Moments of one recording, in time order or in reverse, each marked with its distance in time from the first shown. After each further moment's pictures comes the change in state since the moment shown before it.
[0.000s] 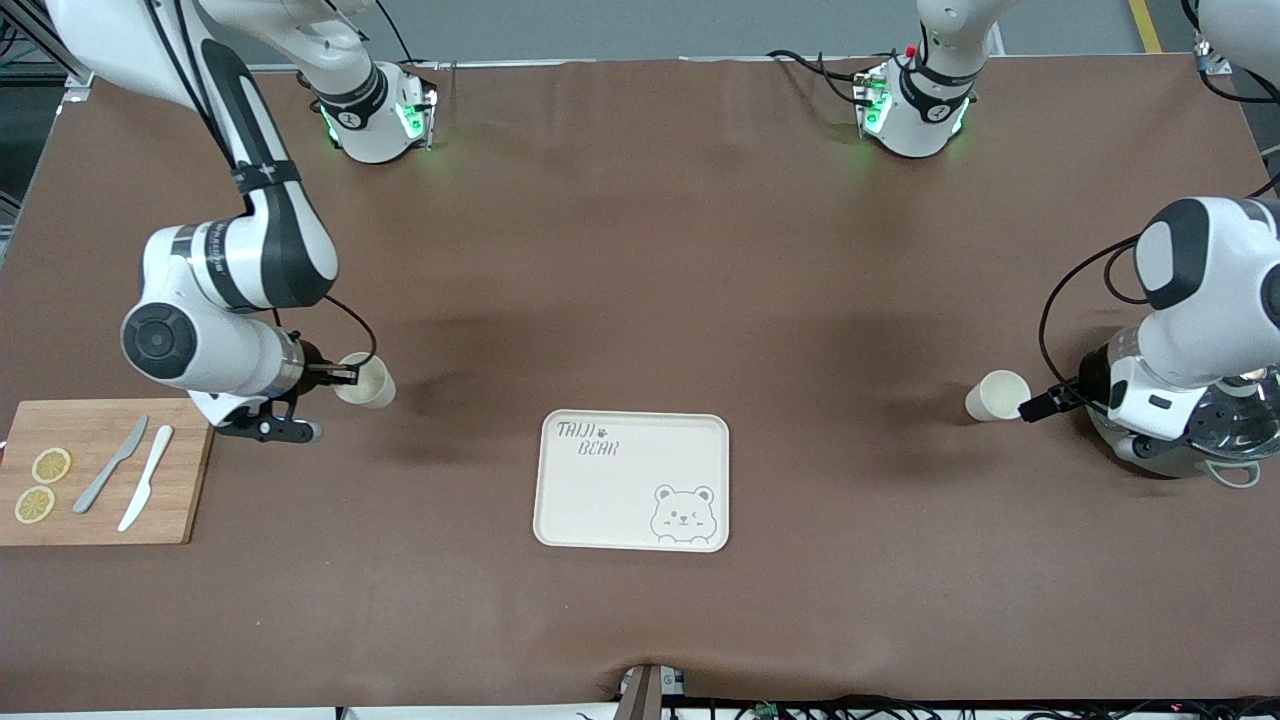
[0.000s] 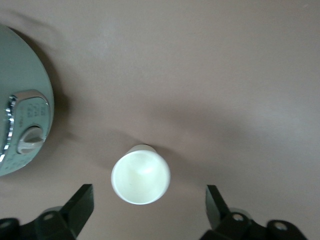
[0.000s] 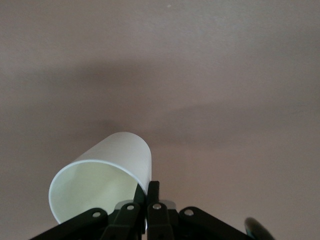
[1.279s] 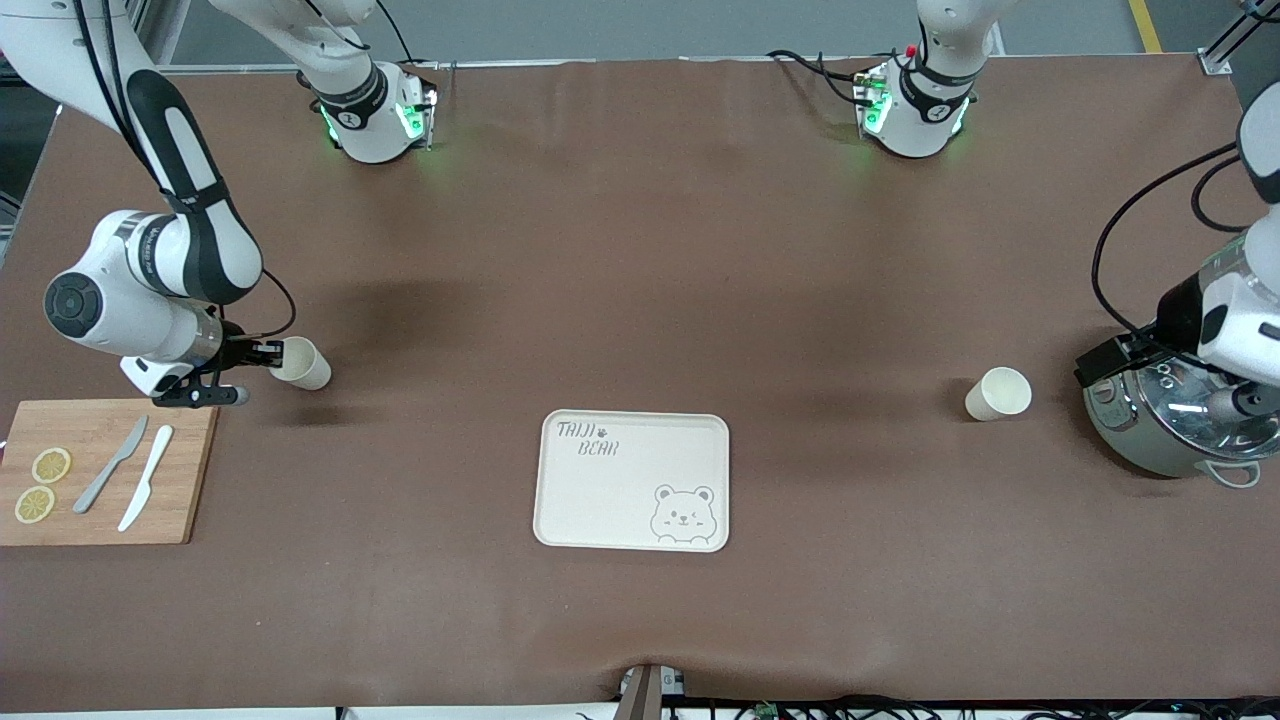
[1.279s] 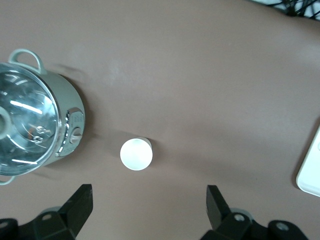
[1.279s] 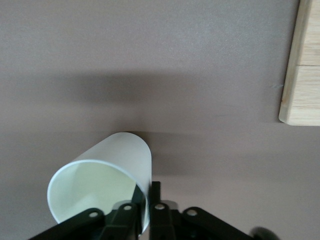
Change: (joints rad) left arm -0.002 -0.132 -0.114 0.303 -0.001 -0.343 0.045; right arm -0.266 -0.025 0.000 -0.301 -0.004 0.330 -0.384
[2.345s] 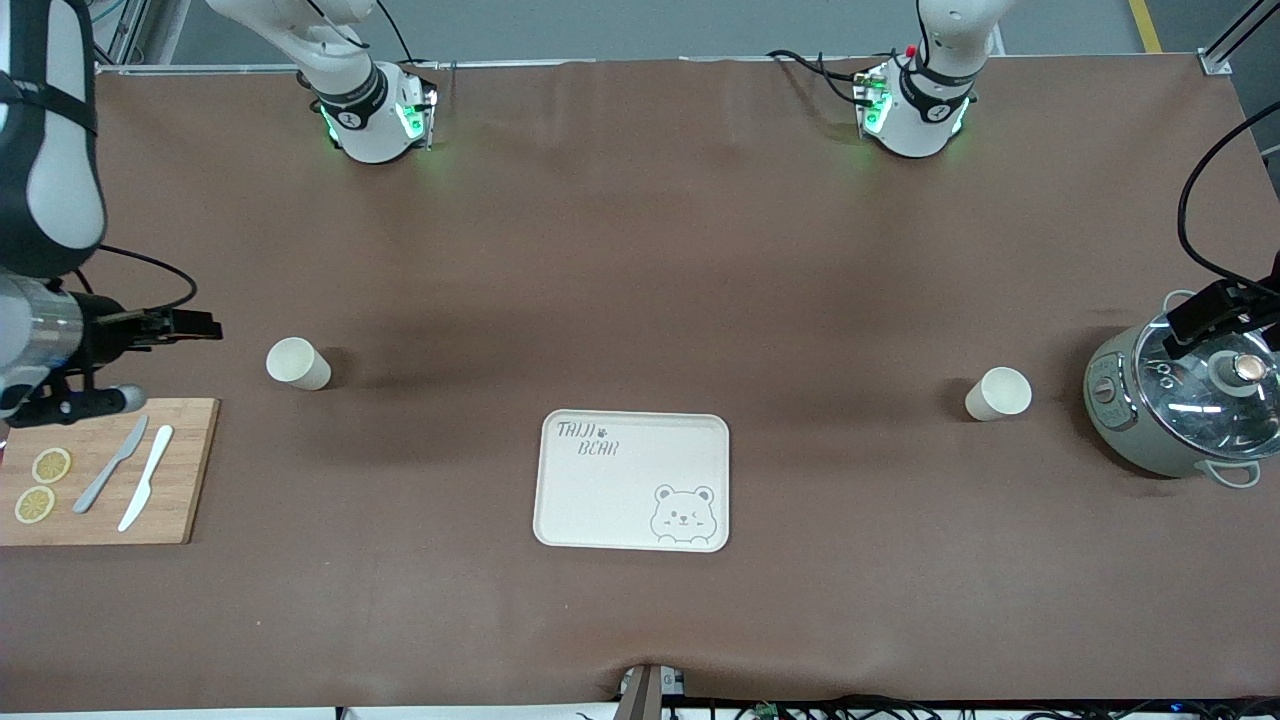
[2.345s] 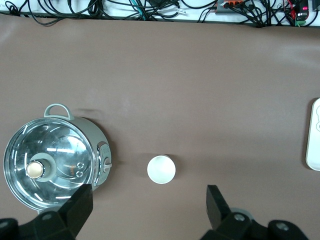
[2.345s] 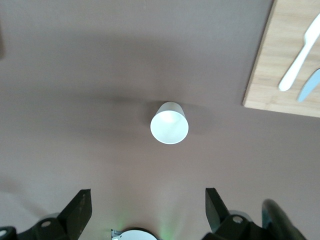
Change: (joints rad) left arm 0.064 -0.024 0.002 0.098 -0.019 -0.026 0.304; right arm 0.069 0.021 0.025 0.799 -0.001 -0.907 -0.004
